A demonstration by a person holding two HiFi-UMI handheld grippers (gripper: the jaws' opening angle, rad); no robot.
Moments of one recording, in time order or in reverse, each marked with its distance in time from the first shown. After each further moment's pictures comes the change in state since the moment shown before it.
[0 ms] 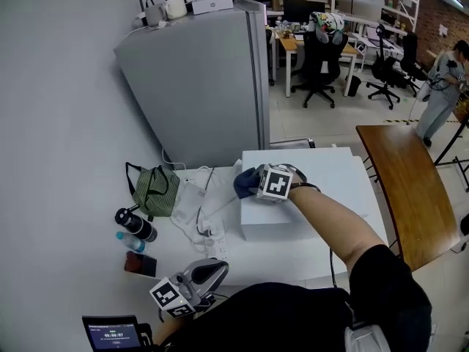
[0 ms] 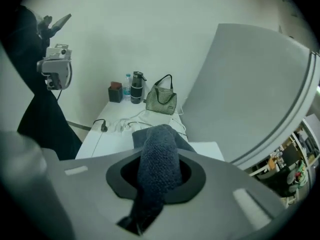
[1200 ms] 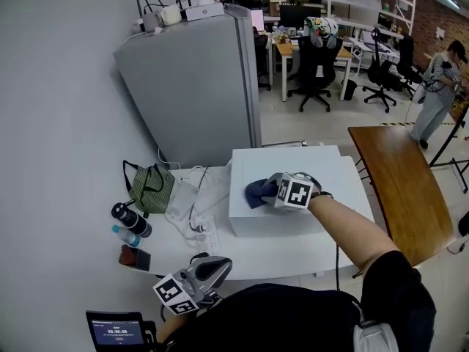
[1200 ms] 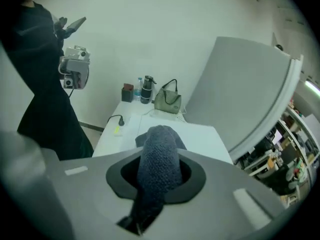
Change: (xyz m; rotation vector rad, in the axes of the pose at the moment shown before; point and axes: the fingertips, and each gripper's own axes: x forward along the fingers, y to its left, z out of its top) left arm 0.026 -0.039 -0.016 -0.007 -0.011 -0.024; right arm -0.075 0.050 -0.044 -0.020 -0.065 -0.009
